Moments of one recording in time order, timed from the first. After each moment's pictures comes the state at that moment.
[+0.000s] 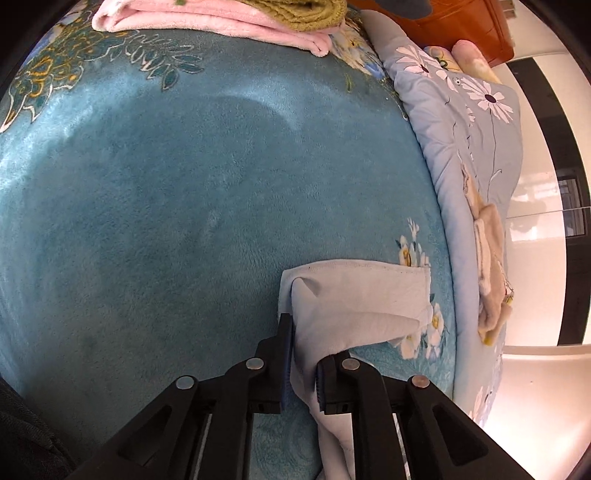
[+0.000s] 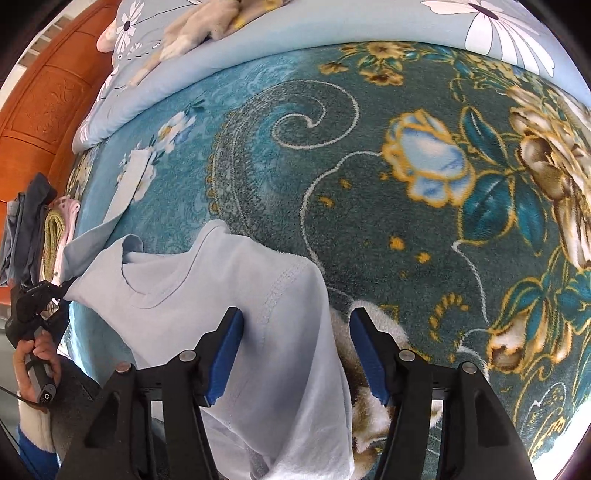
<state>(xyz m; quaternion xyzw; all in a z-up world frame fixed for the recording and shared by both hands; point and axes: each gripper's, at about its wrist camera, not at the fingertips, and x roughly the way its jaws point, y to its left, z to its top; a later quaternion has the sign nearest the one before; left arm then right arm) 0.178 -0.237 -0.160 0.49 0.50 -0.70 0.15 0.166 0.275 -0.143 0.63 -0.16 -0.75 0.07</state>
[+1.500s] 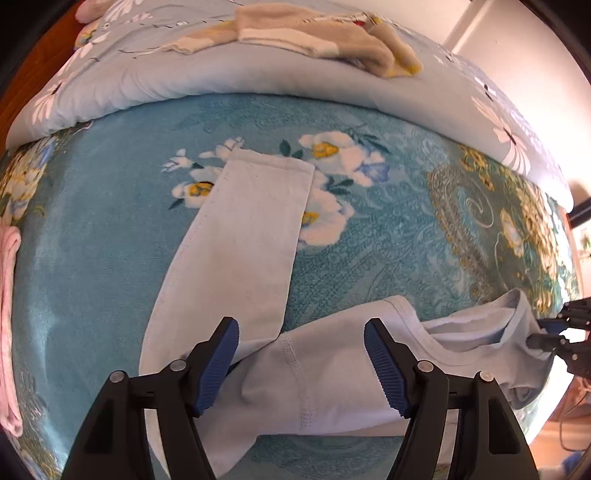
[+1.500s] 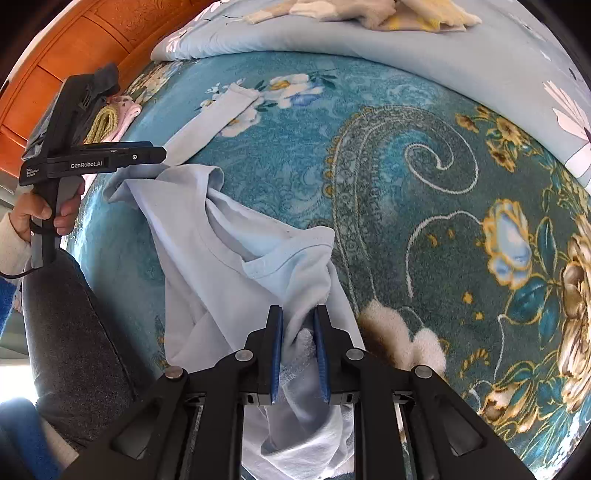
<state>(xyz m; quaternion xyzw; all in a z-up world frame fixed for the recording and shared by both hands) 0.066 -0.072 -0.138 0.60 -0.06 -0.77 -0.19 0.158 0.201 -0.121 0.64 0.00 -0.73 0.21</state>
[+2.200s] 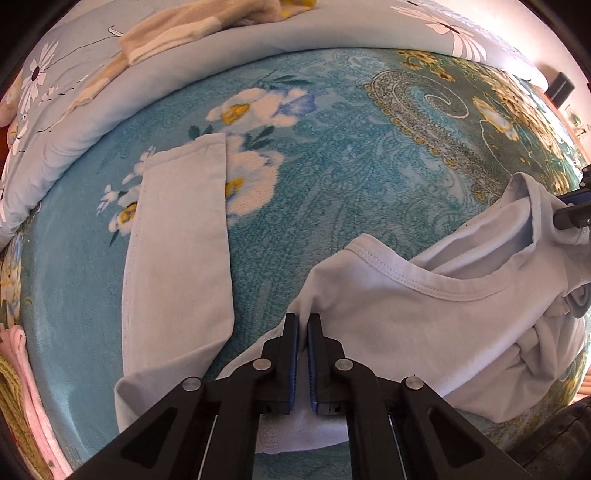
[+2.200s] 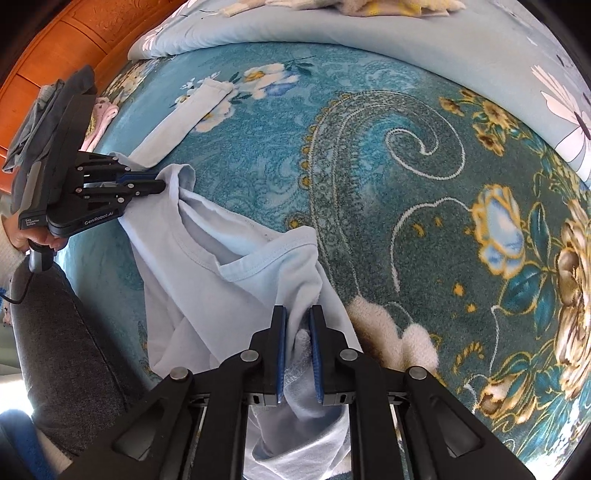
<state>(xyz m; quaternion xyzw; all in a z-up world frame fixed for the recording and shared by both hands) 0.097 -0.035 -0.160 0.58 -0.19 -0.75 -0.25 0.149 0.205 -0.125 0.65 0.01 -0.74 0.18</state>
